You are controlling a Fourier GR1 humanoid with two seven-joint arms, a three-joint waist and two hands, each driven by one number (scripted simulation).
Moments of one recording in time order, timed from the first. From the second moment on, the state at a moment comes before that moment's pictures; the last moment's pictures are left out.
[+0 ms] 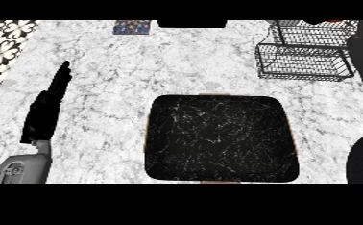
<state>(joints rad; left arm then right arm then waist) -0.14 0.28 0.06 -1.46 -0.16 0.07 0.06 -0.94 -0.55 0.04 -1.08 1.01 0.04 0.43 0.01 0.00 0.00</state>
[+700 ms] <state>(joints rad) -0.17 0.27 0.08 -1.45 -0.17 0.06 0.06 -0.95 -0.56 -0.14 -0.78 0.85 0.07 0.19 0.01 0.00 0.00</state>
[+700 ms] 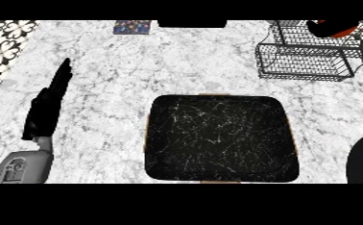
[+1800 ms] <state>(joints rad) -0.15 0.26 0.09 -1.47 -0.19 0.06 0.08 -0.92 -0.65 -0.42 -0.81 0.60 -0.01 0.17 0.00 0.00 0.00</state>
